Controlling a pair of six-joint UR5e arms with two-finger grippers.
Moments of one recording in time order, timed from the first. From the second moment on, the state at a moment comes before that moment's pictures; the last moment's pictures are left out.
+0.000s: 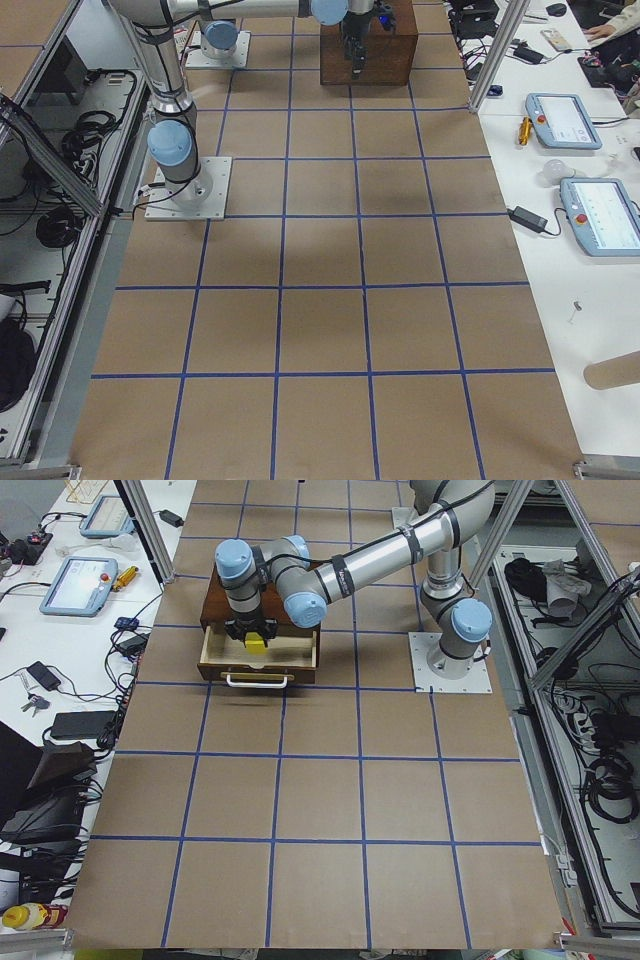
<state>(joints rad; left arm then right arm) -1.19 -1.92 -1.52 -1.32 1.51 1.91 1.70 -1.45 1.48 -1.58 -1.60 -0.05</state>
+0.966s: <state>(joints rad) -1.20 -1.82 -1.53 -1.36 1.50 1.79 1.70 -1.45 1.48 -1.58 -1.60 -0.05</state>
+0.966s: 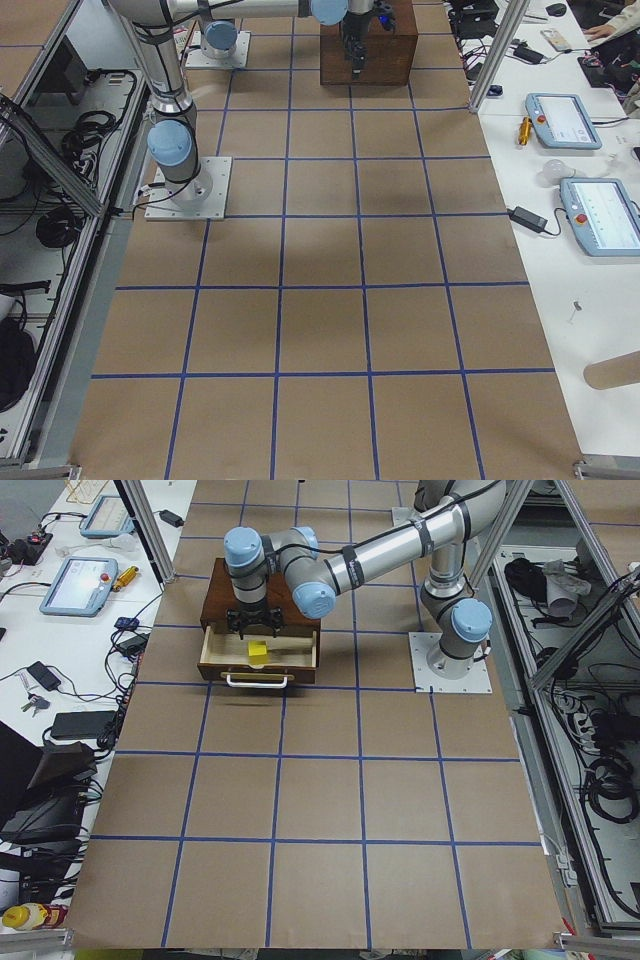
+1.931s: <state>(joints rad) -1.21 -1.52 -1.54 -1.65 1.52 1.16 1.70 -1.45 1.48 -1.58 -1.60 -0.05</state>
